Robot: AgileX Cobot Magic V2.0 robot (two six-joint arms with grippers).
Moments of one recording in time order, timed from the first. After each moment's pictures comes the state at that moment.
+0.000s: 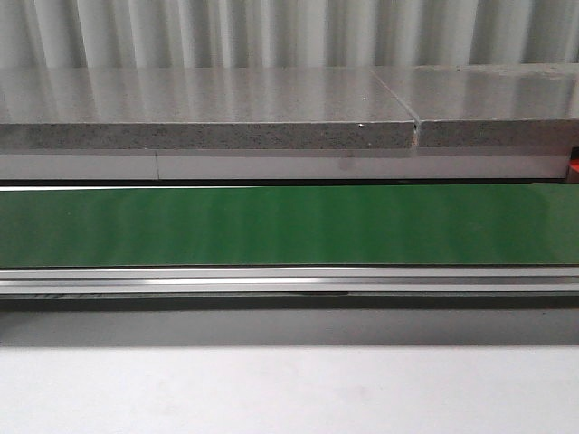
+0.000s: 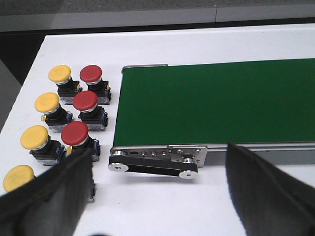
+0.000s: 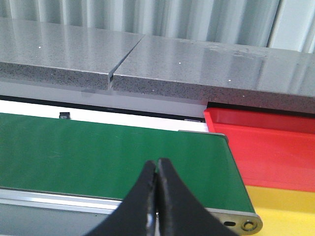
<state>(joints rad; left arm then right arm) -0.08 0.47 -0.68 0.10 0.85 -0.09 -0.01 -0.01 0.03 -0.09 0.07 0.06</state>
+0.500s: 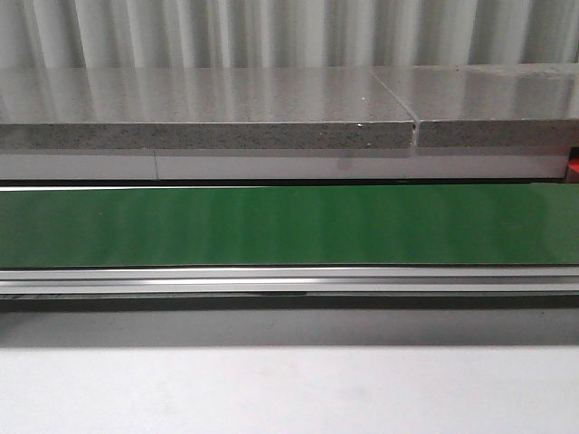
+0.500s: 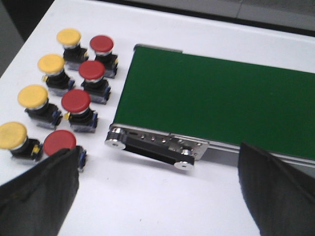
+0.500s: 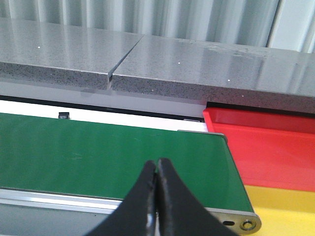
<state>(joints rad) -0.08 0.53 -0.68 0.17 0.89 -0.35 -0.01 -0.01 0.03 -0.09 0.07 0.06</state>
